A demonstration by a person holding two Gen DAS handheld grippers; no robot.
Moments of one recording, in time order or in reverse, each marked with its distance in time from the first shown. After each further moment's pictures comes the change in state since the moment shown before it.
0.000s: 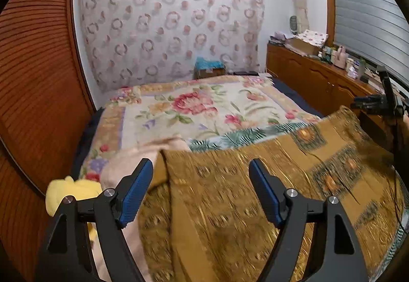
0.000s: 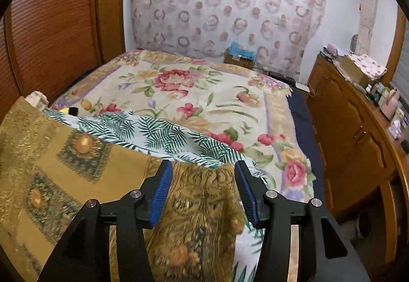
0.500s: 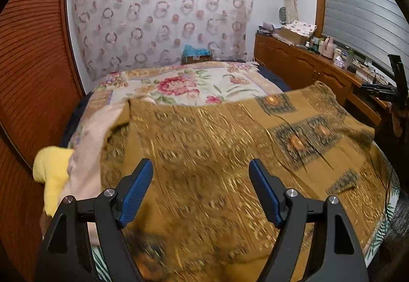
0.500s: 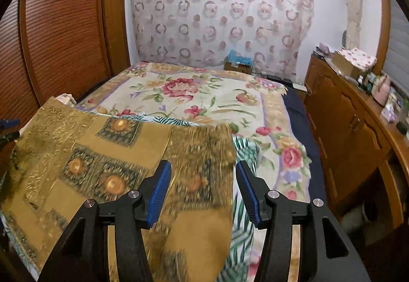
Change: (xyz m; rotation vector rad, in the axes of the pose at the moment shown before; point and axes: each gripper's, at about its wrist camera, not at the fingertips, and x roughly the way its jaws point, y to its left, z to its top) left arm -0.033 -0.045 -0.060 -0.009 0.059 -0.062; right arm -0.119 0.007 -0.077 0.072 -0.060 0.031
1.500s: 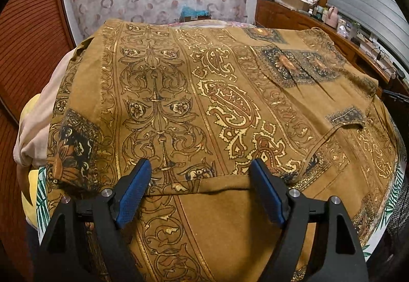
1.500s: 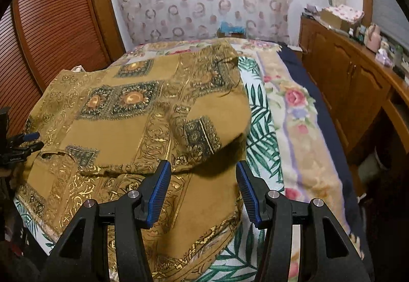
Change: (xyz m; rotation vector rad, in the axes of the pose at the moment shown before) left arm 0.026 -0.034 -0.082 -0.011 0.197 0.008; right arm -0.040 0.009 -0.088 0.148 0.113 0.042
